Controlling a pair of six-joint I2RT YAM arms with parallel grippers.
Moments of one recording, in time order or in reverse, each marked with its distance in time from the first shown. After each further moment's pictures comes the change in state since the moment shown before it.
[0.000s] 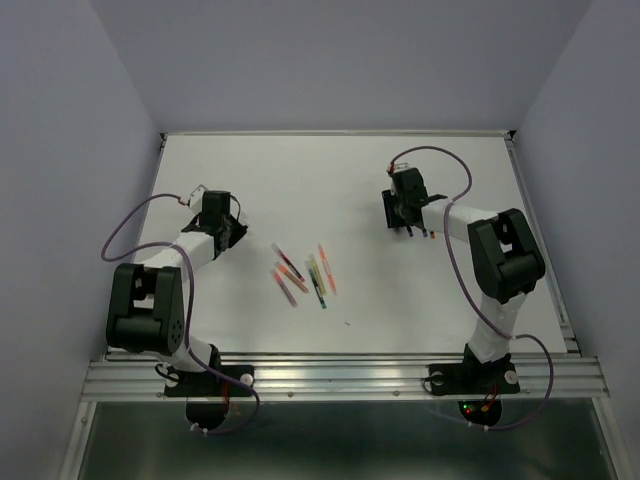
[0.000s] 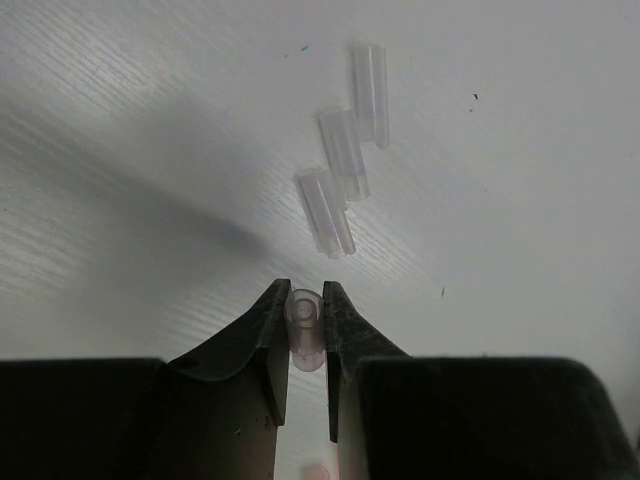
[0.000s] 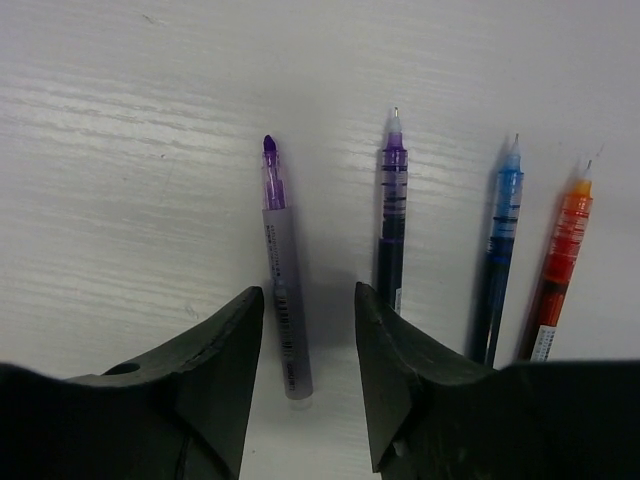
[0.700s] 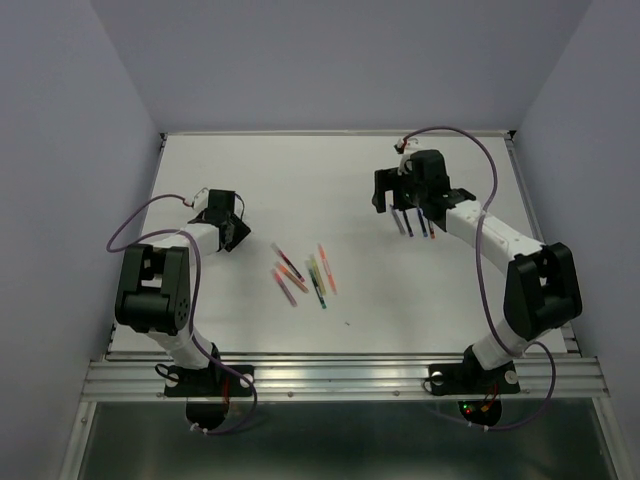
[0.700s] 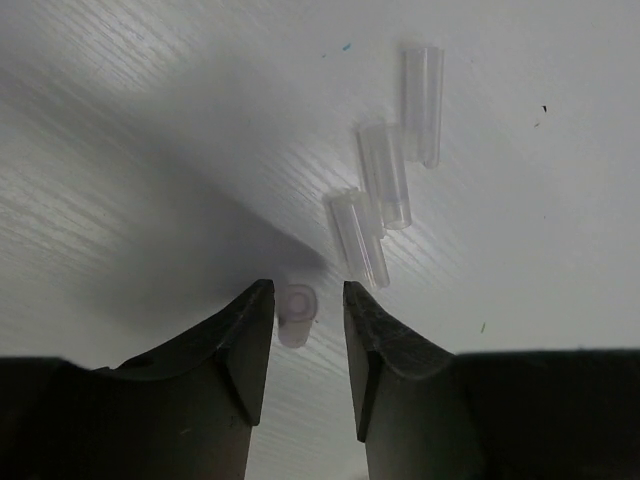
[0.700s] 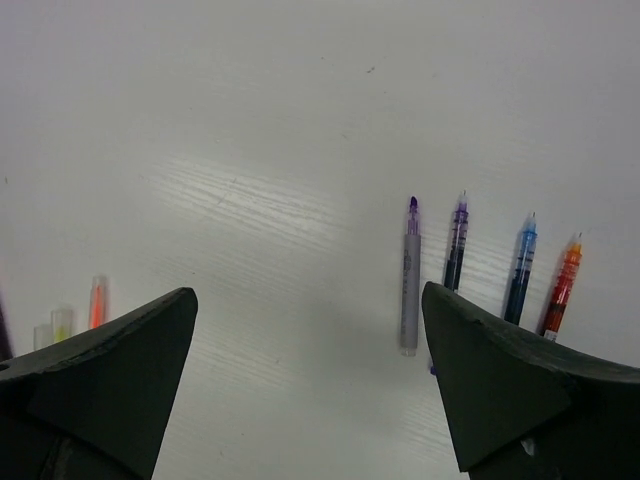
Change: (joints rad) left arm 0.000 0.139 0.060 -0.029 -0.026 -0.011; right arm 0.000 -0.291 -0.007 -0.028 -0.262 0.034
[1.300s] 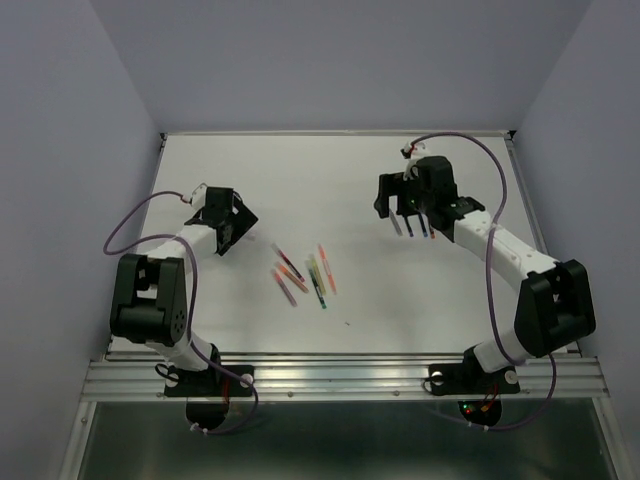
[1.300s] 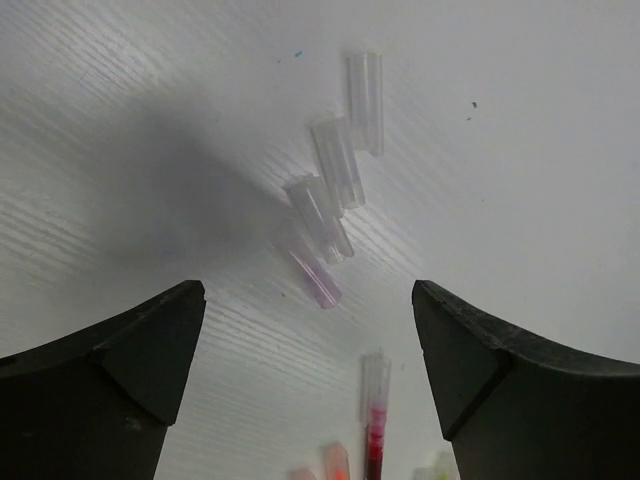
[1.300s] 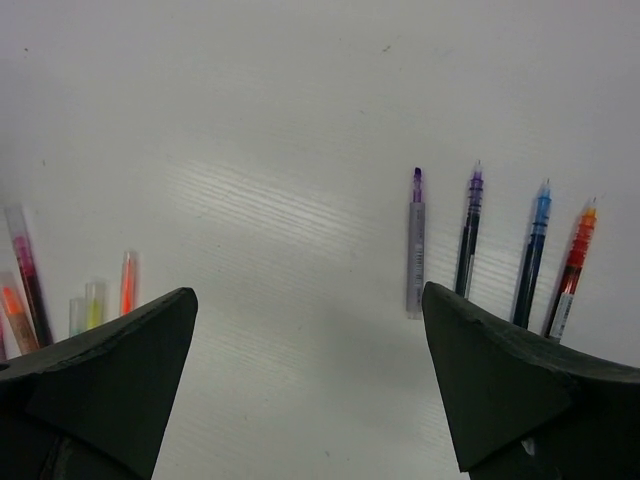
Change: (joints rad) left arm -0.008 -0.049 0.000 -0.013 0.013 -0.013; right arm 0.008 -0.110 -0.076 -0.001 -0.018 0.043
